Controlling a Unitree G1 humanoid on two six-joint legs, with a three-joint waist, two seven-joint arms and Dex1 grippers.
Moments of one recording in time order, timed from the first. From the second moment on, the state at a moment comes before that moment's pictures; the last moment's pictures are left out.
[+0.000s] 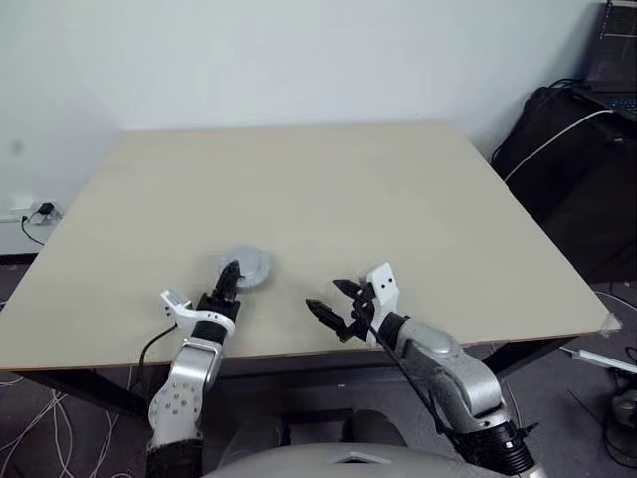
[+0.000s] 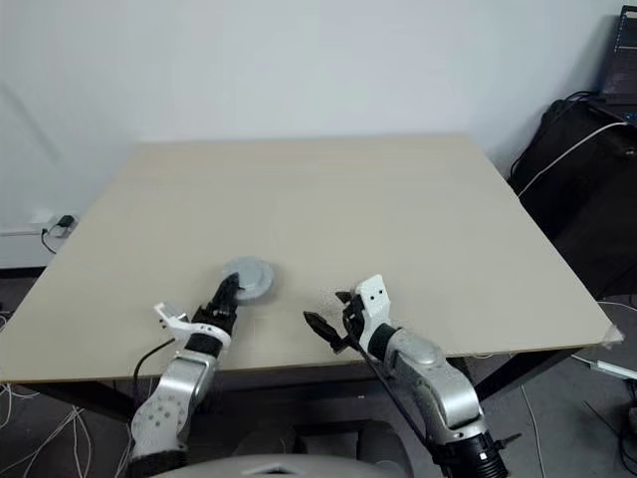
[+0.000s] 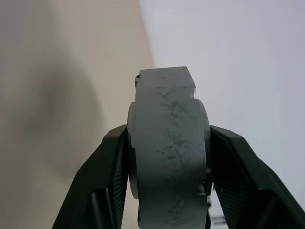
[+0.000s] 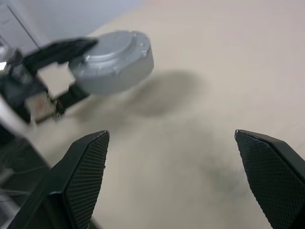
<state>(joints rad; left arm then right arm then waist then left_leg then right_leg) 0.05 -0.07 0.27 0.03 -1.26 0.34 -0.12 0.07 -0.23 0.24 -0.19 0.31 0.34 0.48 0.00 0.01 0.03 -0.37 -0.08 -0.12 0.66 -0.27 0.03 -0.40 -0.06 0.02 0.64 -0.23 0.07</state>
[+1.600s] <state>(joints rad) 0.18 0.12 0.14 -0.05 -0.52 0.40 -0.10 0.14 -0.14 0.20 -0.03 0.14 0.14 0.39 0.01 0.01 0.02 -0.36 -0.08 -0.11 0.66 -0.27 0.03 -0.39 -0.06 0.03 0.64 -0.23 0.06</state>
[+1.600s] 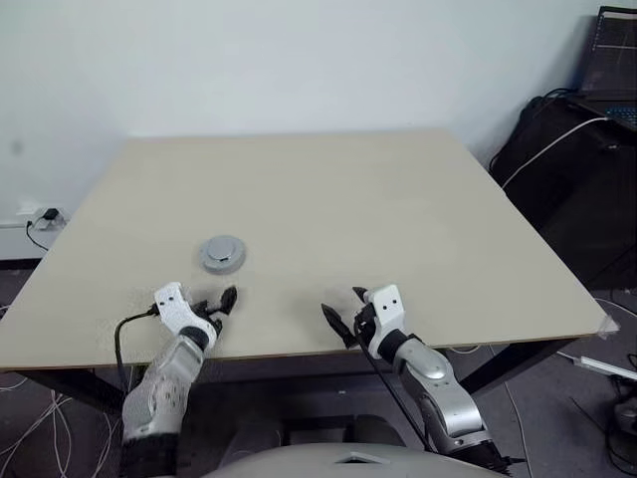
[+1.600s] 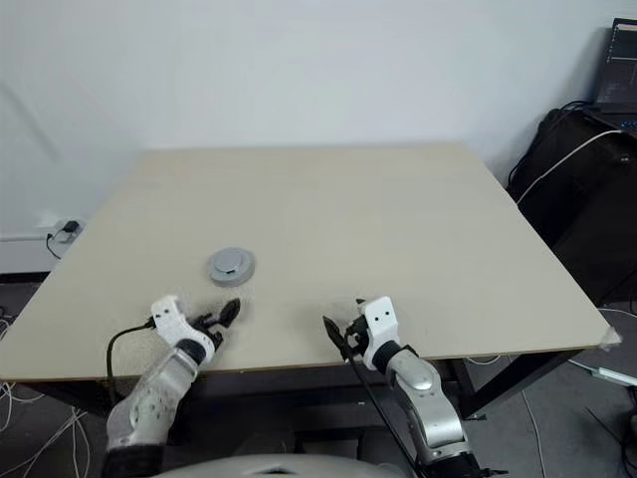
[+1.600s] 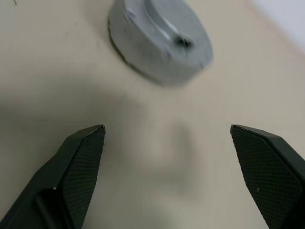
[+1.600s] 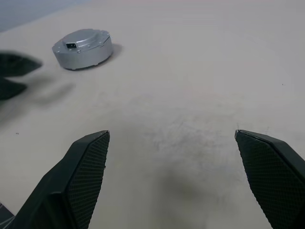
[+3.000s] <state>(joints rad) 0.34 -0.02 -0.06 0.03 0.11 -0.34 0.15 0.18 -0.02 0.03 0.28 -0.05 -0.38 0.02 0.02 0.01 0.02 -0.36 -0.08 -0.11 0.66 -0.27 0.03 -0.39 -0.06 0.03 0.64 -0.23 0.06</state>
